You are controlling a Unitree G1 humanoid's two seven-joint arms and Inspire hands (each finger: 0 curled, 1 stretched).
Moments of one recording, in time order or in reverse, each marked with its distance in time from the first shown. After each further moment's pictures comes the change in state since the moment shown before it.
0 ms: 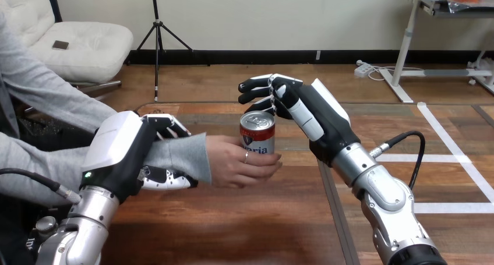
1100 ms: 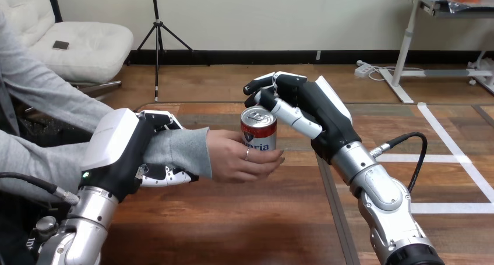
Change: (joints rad) left arm -0.036 0.000 0.001 0.119 -0.033 -0.131 0.076; right arm -0.006 0.012 0.001 0.001 -0.016 0.003 -0.082
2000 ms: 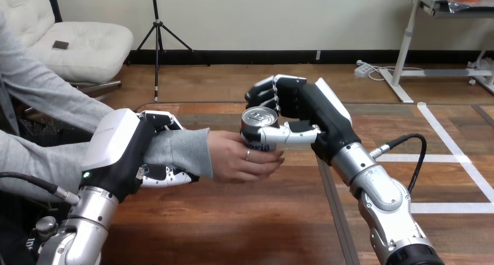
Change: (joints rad) left arm 0.000 -0.001 0.000 0.000 0.007 0.000 0.003; right arm 0.000 0.000 0.000 0.001 -0.001 0.009 0.003
